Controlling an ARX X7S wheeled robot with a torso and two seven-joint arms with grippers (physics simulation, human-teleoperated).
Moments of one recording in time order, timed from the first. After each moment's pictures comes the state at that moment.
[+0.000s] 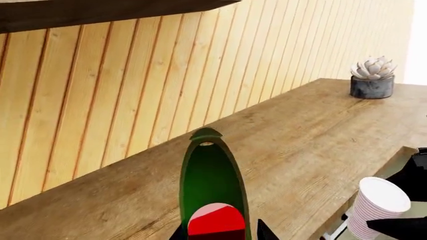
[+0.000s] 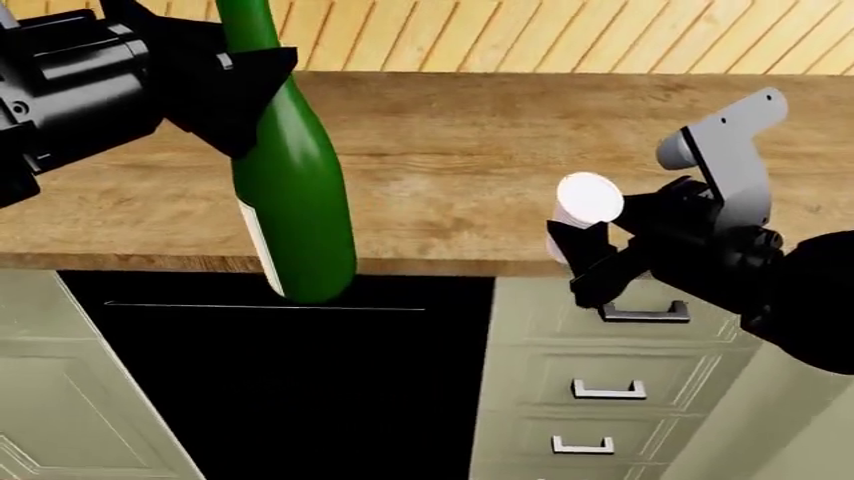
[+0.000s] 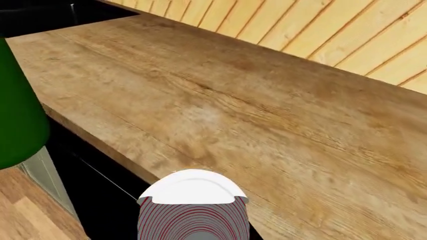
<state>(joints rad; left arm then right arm) -1.35 -0.62 0.12 0.25 -1.15 -1.38 0.06 0.97 0.74 -0.23 -0.32 1.11 1.25 0.02</state>
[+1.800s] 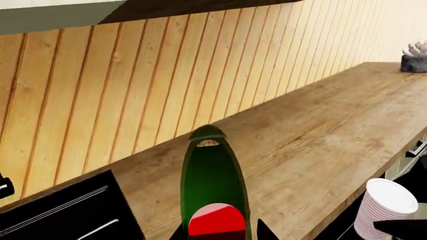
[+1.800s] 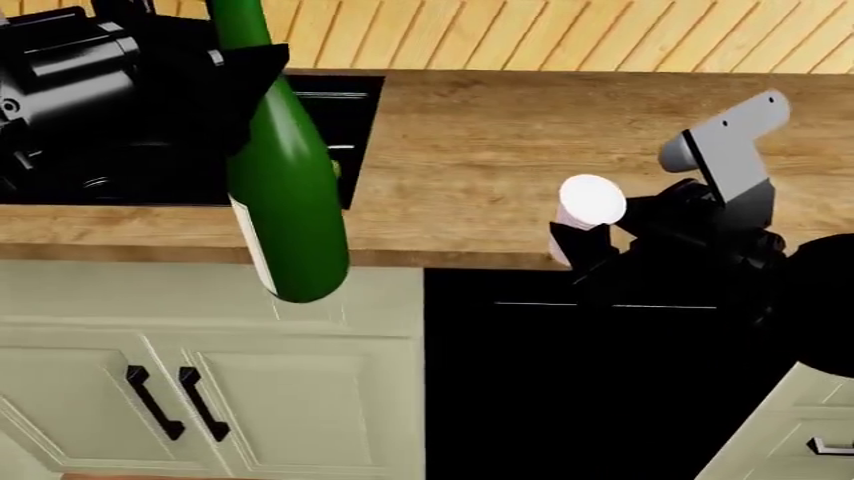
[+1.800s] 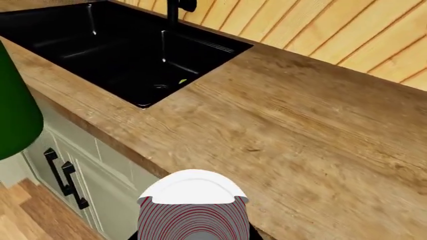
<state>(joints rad) -1.36 -0.66 0.16 0.23 -1.19 -1.33 0.04 0.97 0.76 -0.26 -0.32 1.14 1.23 0.04</state>
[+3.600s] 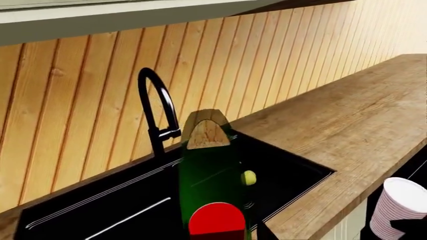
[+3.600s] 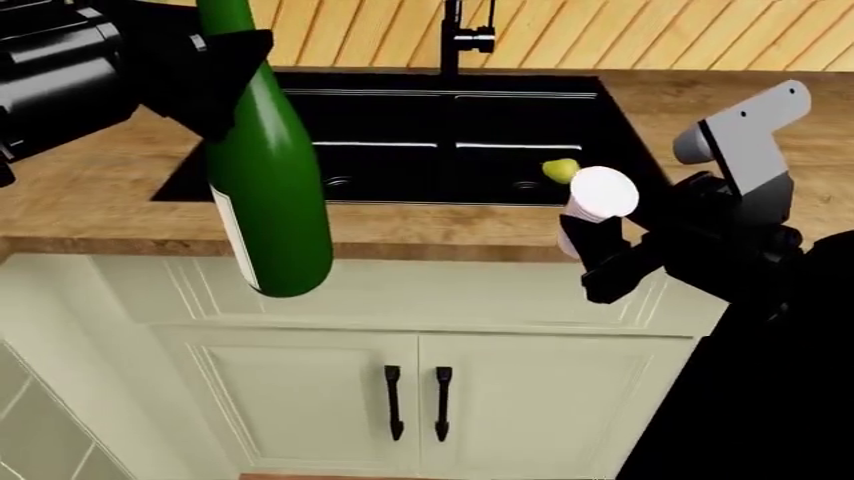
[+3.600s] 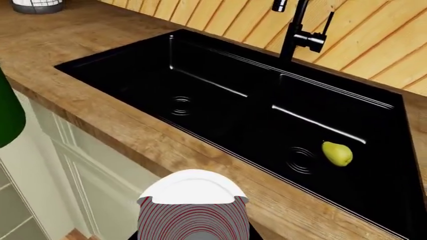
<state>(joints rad) -1.37 -0.70 0.20 0.21 -1.20 -1.28 0.03 0.99 0.79 -0.26 -0.32 1.19 1.22 0.08</state>
